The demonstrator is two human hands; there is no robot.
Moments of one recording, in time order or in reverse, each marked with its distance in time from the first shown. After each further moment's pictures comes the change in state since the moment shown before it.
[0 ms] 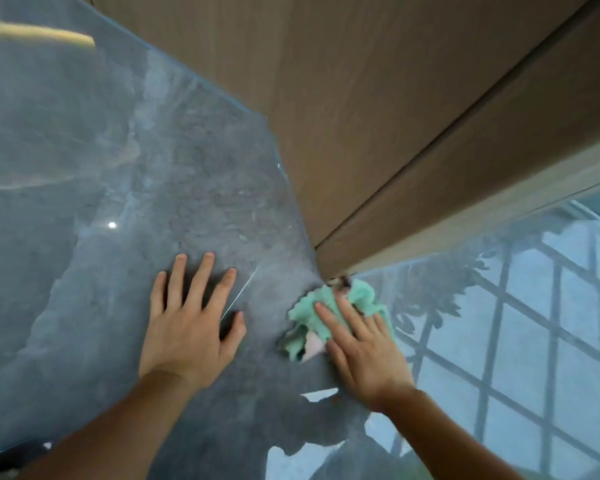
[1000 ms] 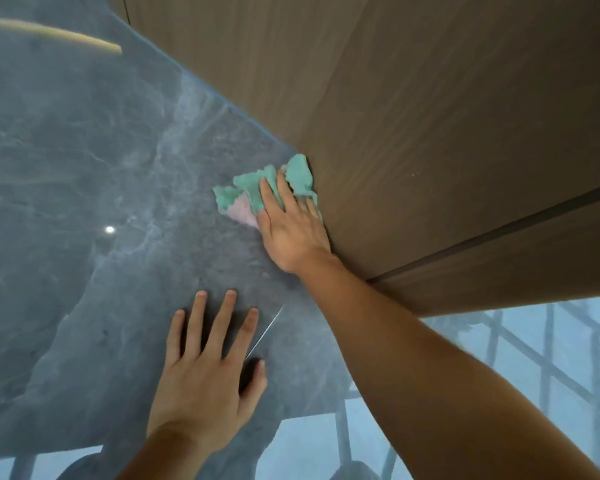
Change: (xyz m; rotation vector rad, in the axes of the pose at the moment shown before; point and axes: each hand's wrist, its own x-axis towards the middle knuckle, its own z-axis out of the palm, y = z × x) left_hand 0.000 0.000 0.005 -0.091 0.018 0.022; right_hand 0.255 -0.097 -0.048 -0.054 0.118 -0.040
